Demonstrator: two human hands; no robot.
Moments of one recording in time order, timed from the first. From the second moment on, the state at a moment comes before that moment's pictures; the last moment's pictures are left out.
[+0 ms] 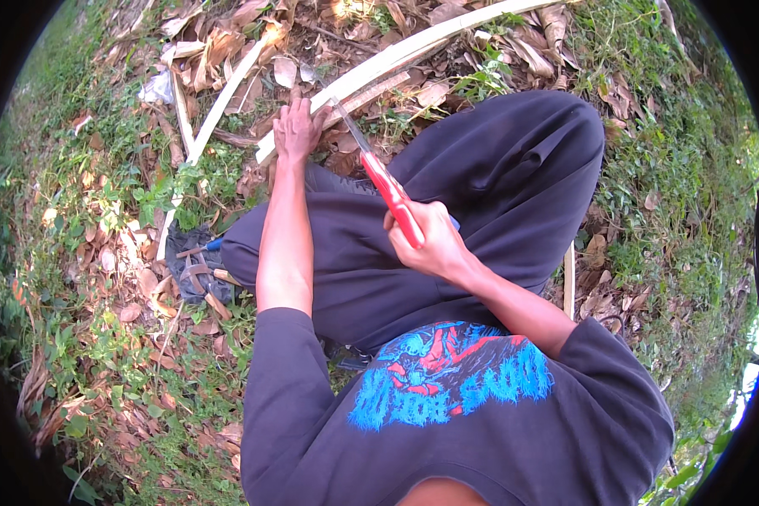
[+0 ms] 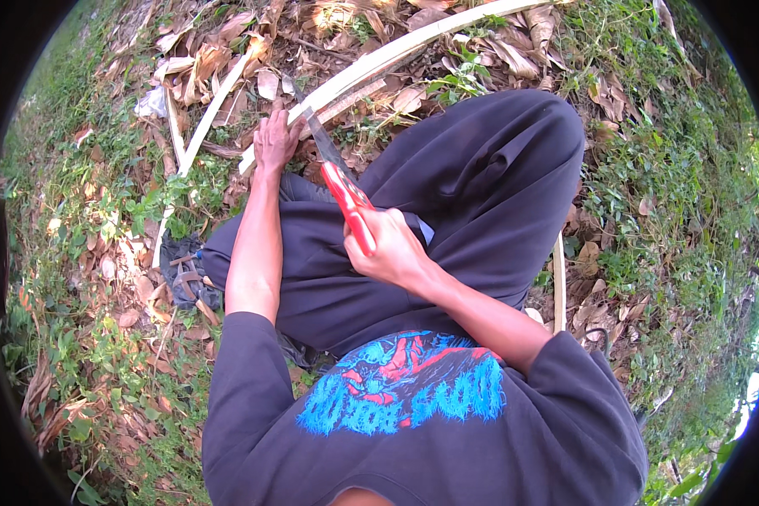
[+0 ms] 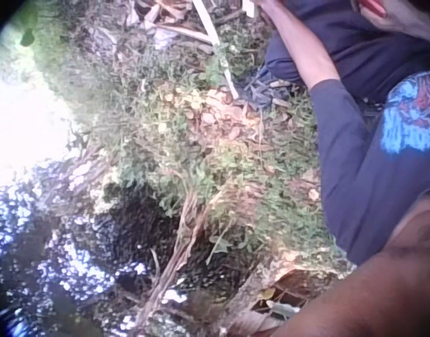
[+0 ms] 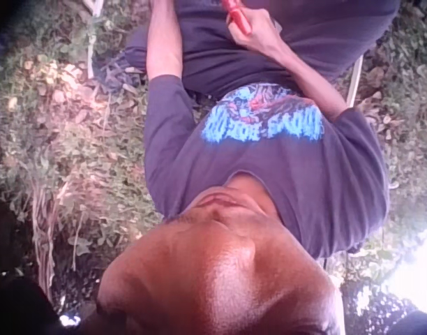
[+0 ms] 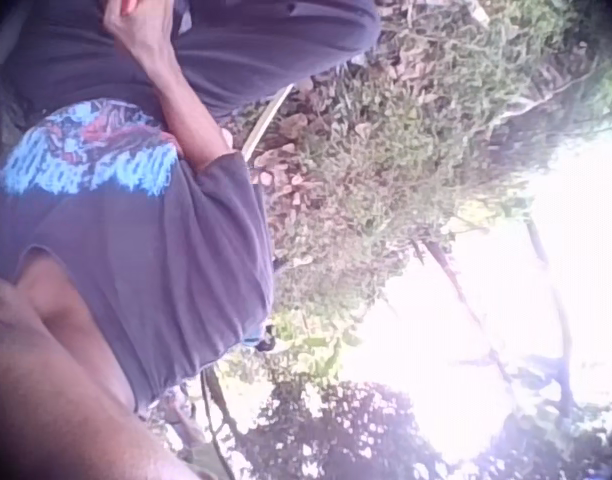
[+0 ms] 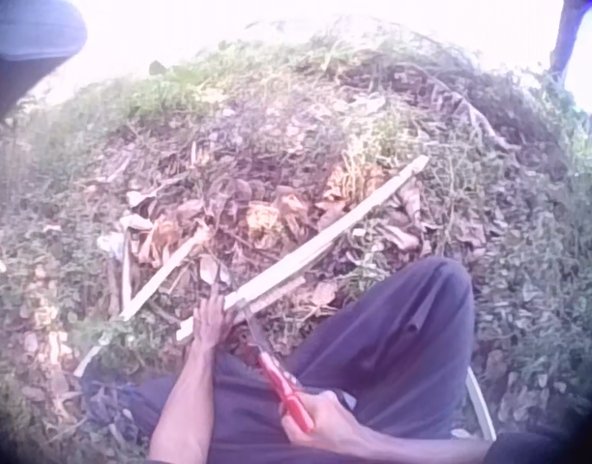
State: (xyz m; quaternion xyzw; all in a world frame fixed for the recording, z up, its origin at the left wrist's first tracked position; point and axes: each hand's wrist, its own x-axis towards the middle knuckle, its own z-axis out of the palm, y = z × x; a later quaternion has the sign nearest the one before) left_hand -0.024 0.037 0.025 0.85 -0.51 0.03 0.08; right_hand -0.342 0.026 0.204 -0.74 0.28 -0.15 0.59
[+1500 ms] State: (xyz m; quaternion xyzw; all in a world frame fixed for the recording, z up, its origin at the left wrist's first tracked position) left_hand -0.029 0.038 0.016 0.84 -0.52 0.03 0.12; right_hand -0.293 -0.027 0.206 -0.72 0.35 -0.14 0.59
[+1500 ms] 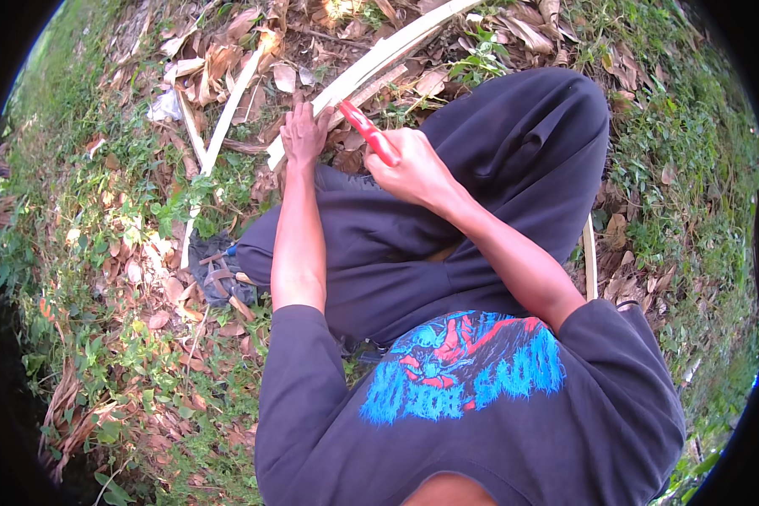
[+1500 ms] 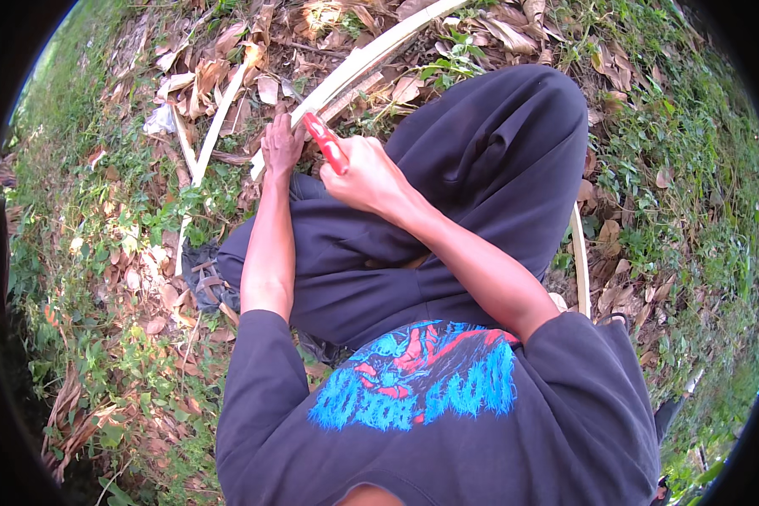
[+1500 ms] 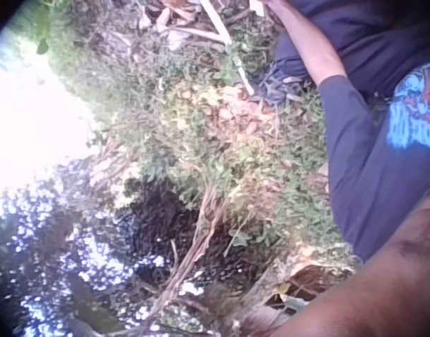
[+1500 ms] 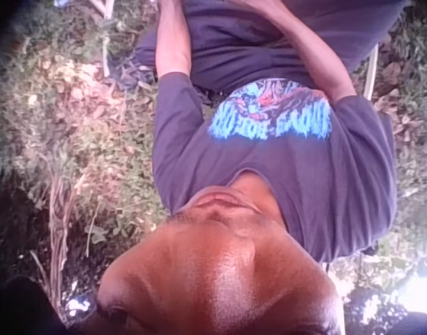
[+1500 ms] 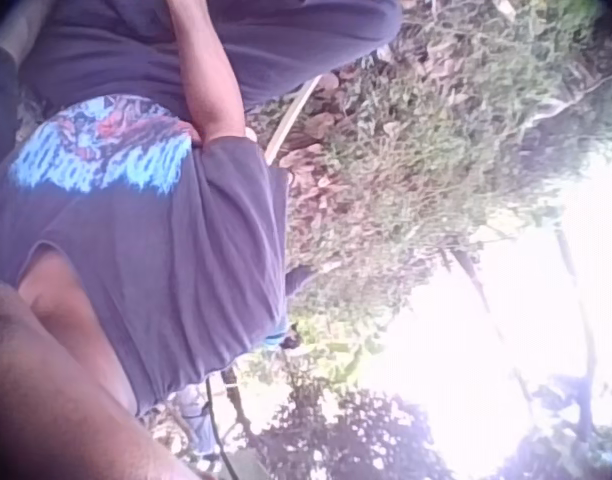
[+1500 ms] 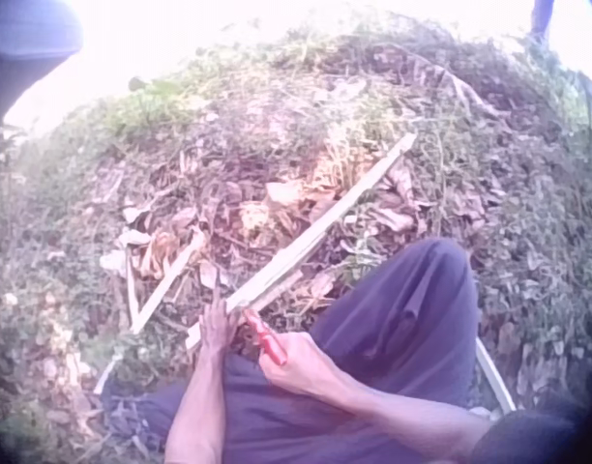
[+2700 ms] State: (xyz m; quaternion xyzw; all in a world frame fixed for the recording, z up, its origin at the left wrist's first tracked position) left_hand -0.027 0.035 0.024 0.85 -0.51 0.00 0.12; right_hand -0.318 -0.014 0.204 -0.71 0.32 -0.16 0.61
